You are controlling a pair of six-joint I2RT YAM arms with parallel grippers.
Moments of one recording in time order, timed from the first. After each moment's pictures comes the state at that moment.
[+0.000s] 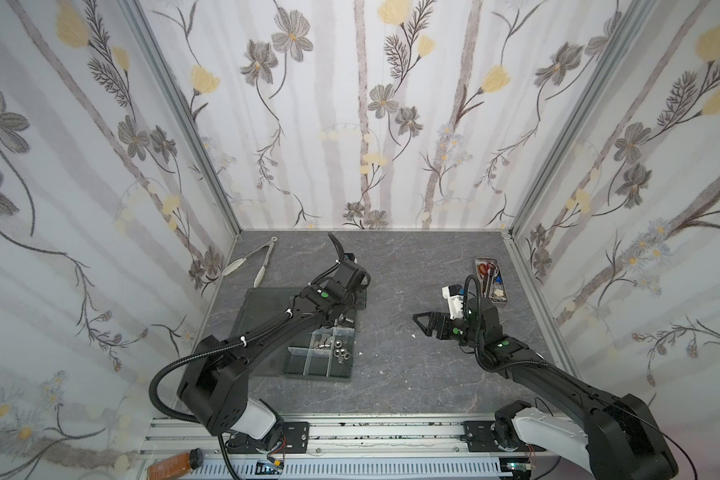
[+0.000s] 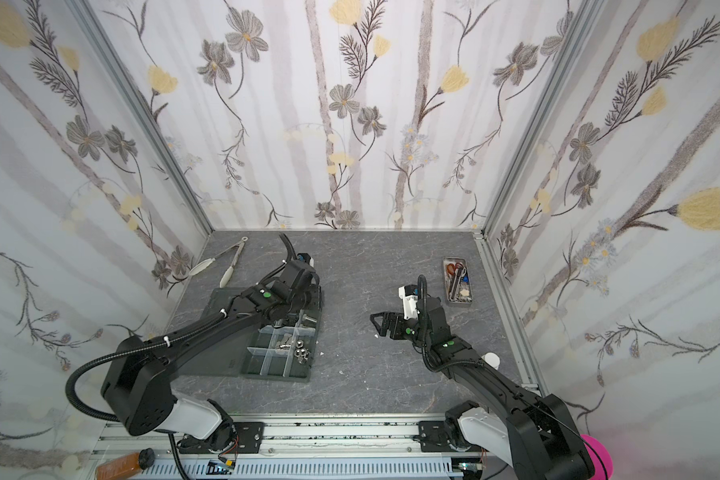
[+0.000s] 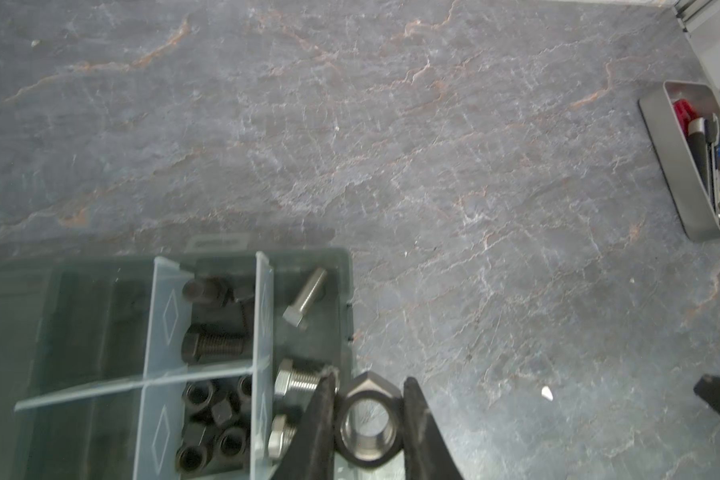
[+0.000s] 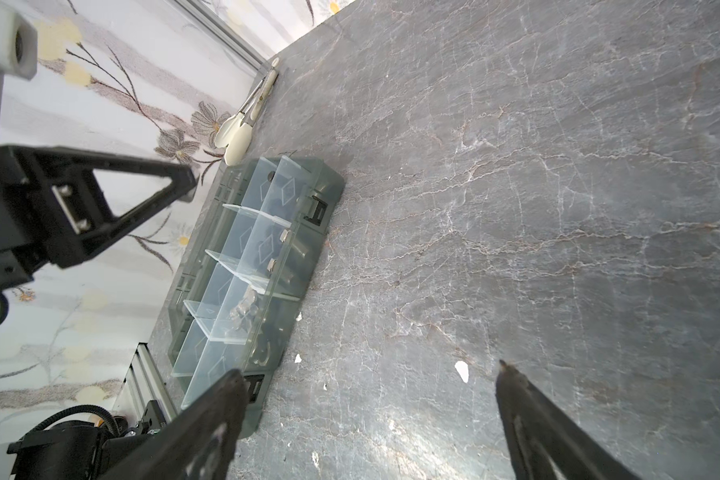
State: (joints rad) left arm -0.68 1.44 1.07 -0.46 -0.20 -0.50; right arm 0.42 1.09 0.45 0.11 -0.40 0.57
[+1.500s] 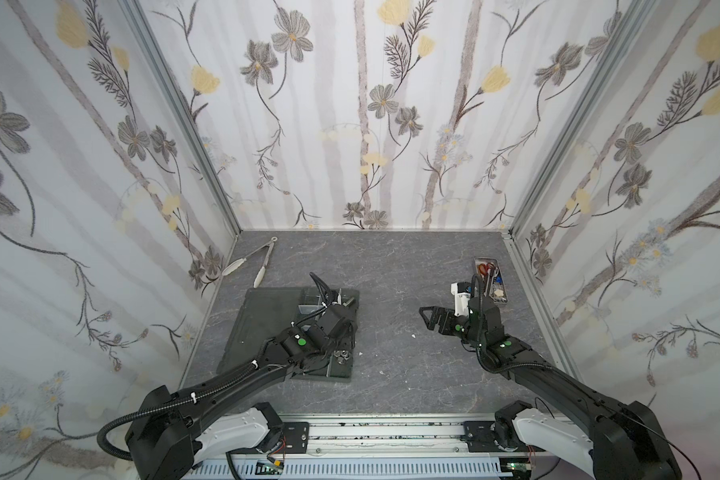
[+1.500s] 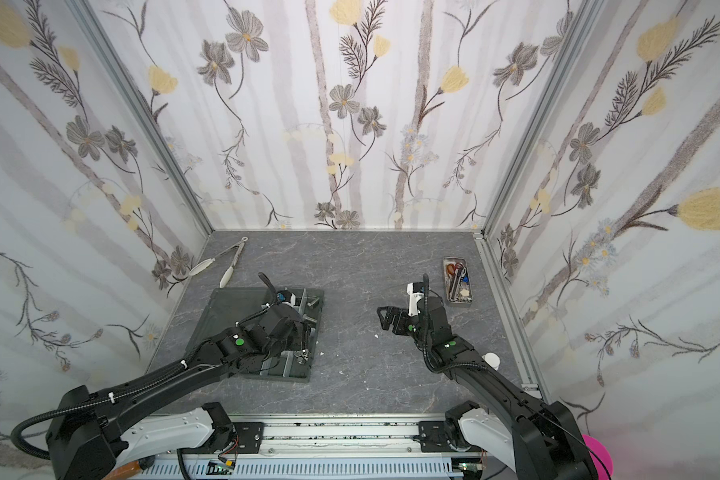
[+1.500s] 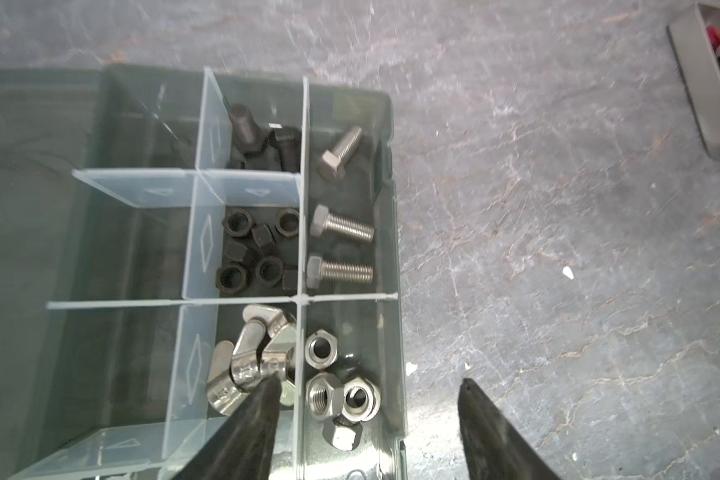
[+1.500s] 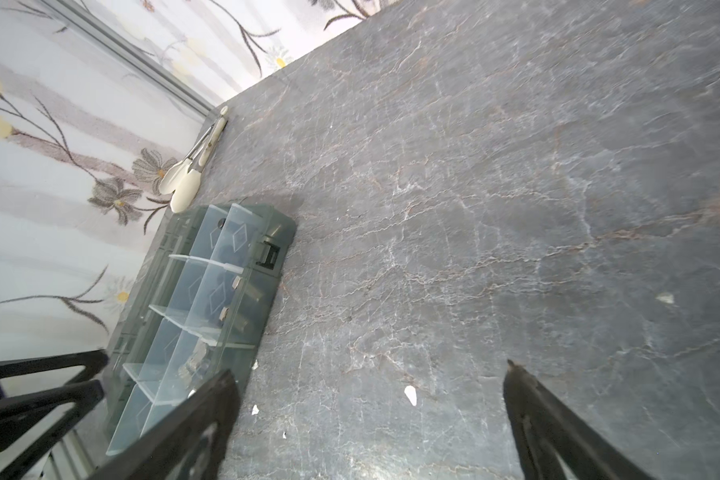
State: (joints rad) left arm -0.84 1.10 0.77 -0.56 -0.32 -0.67; right arm 0.43 1.03 0.47 0.05 -0.17 0.58
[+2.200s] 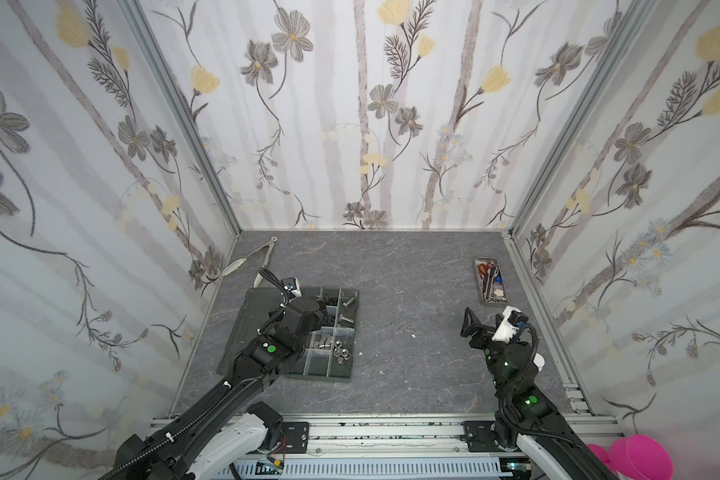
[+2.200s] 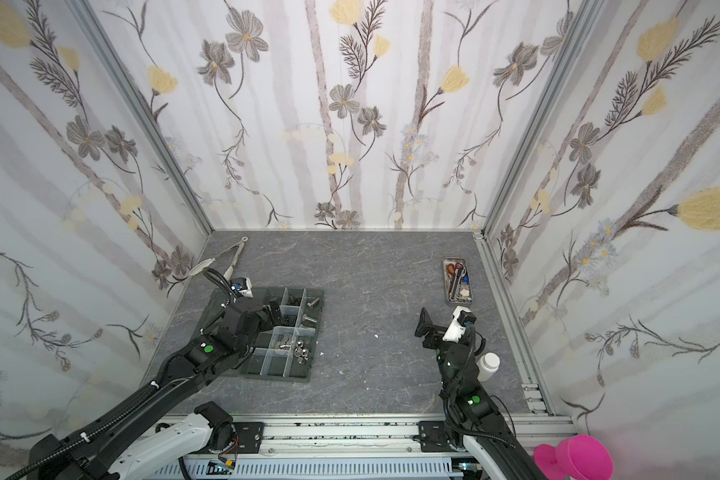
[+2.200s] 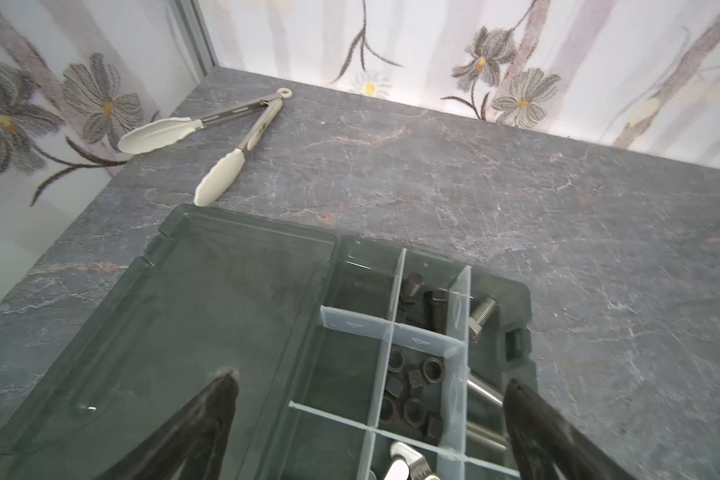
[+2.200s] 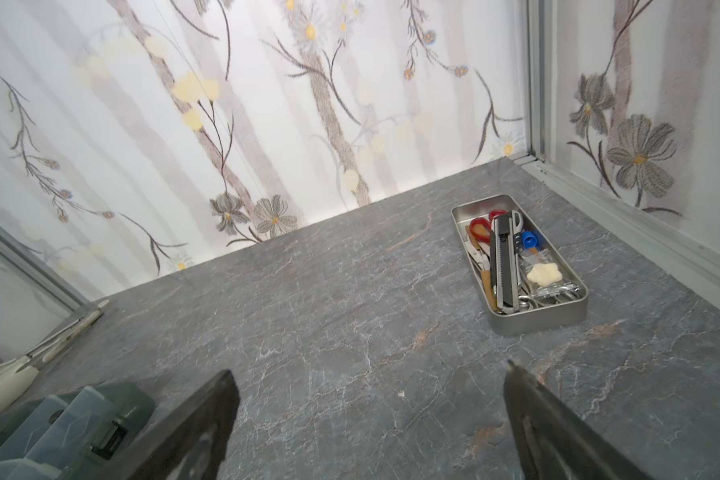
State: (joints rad) left arm -0.56 0.90 0.62 -0.33 -0.55 -0.50; right arm 0.41 0.35 0.07 0.24 0.40 0.38
